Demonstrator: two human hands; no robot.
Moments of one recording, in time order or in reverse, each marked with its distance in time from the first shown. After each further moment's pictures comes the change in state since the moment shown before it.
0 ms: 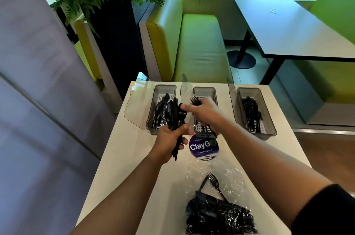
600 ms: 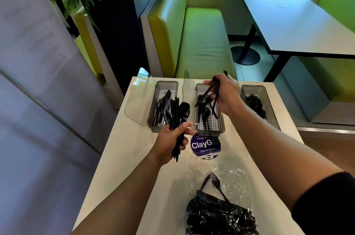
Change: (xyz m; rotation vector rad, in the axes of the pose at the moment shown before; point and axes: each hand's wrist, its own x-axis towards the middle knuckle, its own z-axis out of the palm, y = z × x) left_hand -0.001 -0.004 -0.005 -0.056 -0.081 -0.028; right_hand 0.034 -0.017 -0.039 0.694 0.343 -0.019
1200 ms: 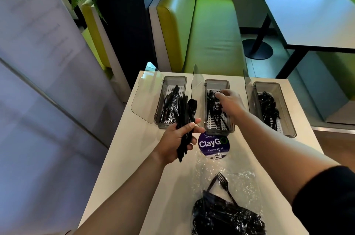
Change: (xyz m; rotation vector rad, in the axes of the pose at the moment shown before) left_hand 0.005 0.000 -0.008 -0.089 -0.057 -0.062; right_hand 0.034 0.059 -0.030 -0.610 0.001 0.087
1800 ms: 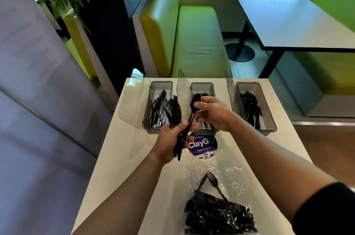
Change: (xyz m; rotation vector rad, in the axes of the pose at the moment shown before) left_hand 0.009 -0.004 0.022 -0.012 0.023 0.020; right_hand -0.051 -0.007 -0.013 0.307 -0.468 -0.025
